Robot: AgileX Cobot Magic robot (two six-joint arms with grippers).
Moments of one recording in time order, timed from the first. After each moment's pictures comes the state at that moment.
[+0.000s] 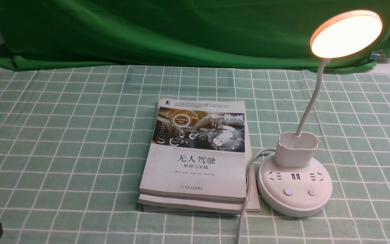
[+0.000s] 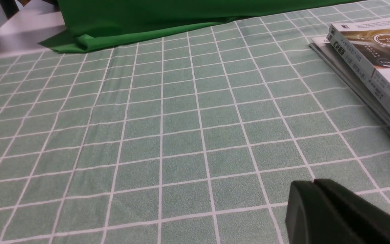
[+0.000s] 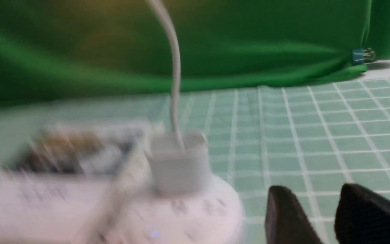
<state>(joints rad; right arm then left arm) 0.14 0.00 0.01 0.11 0.16 0.10 0.02 0.00 0.01 -0.17 0.31 0.39</state>
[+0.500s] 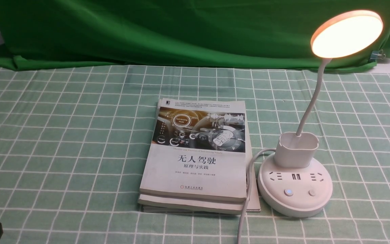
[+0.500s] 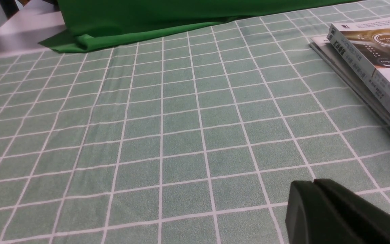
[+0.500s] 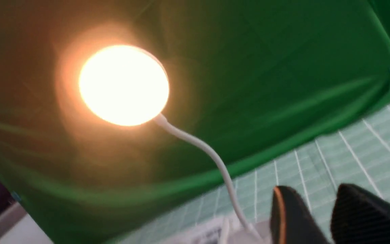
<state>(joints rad) 0.14 0.01 -0.01 0.15 0.02 0.42 0.02 0.00 0.01 -0.17 0.31 0.39</state>
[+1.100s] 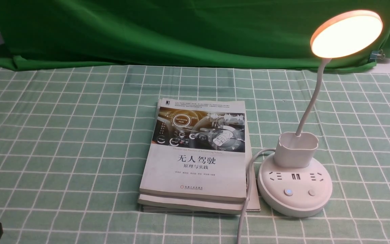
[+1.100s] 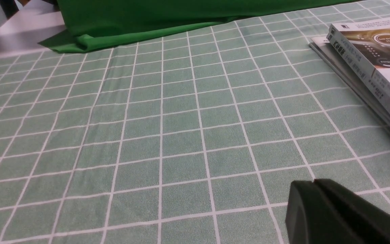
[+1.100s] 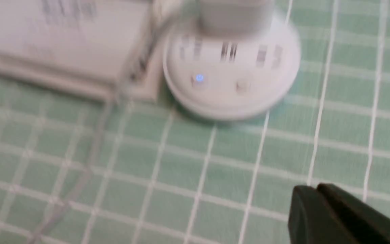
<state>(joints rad) 0.23 0.88 -0.70 0.14 0.92 -0.07 0.02 0.00 0.01 -0.17 0.31 0.39</state>
